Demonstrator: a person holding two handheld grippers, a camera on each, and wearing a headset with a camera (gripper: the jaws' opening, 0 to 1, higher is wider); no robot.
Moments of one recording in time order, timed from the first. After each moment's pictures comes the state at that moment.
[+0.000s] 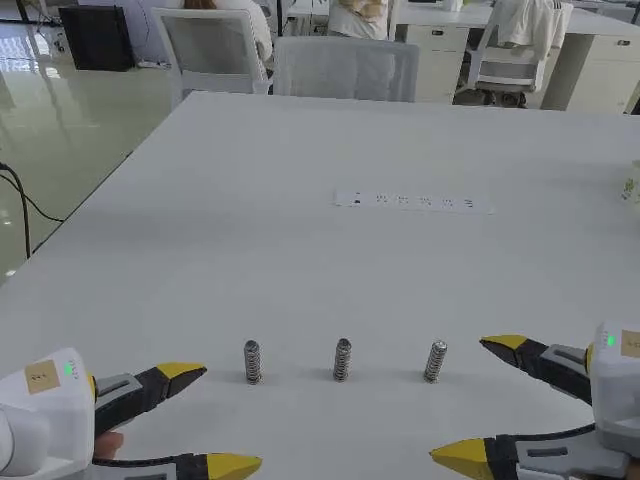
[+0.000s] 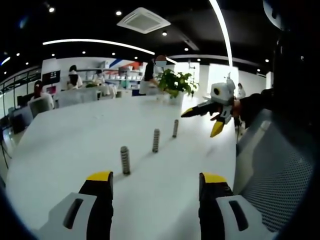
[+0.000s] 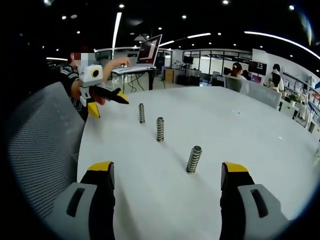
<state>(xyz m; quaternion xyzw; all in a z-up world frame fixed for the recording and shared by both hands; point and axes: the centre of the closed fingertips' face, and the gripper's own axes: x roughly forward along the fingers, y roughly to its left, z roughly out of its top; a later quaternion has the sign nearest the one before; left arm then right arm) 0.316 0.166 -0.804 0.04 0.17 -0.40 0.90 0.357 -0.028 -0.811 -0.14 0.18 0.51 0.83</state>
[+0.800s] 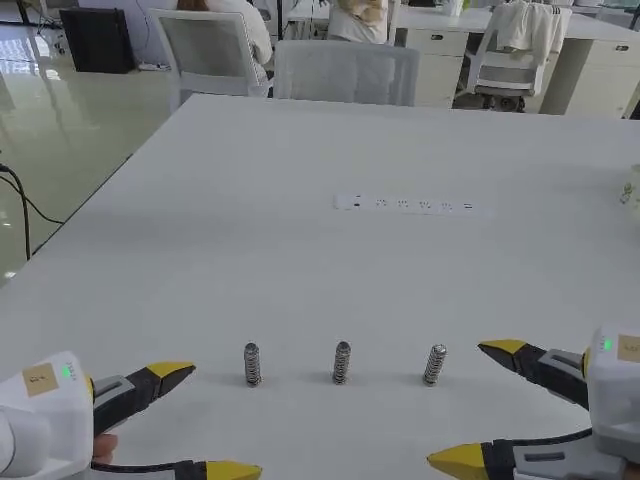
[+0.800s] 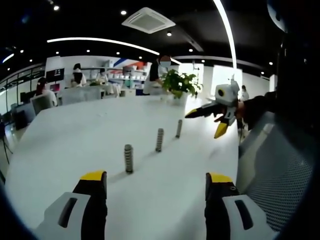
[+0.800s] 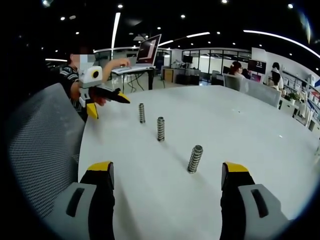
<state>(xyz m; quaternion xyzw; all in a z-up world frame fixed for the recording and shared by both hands) 0.319 0.170 -0.805 0.03 0.17 -0.38 0.91 0.356 -0.028 -0.810 -0.14 0.19 0.51 0.83</state>
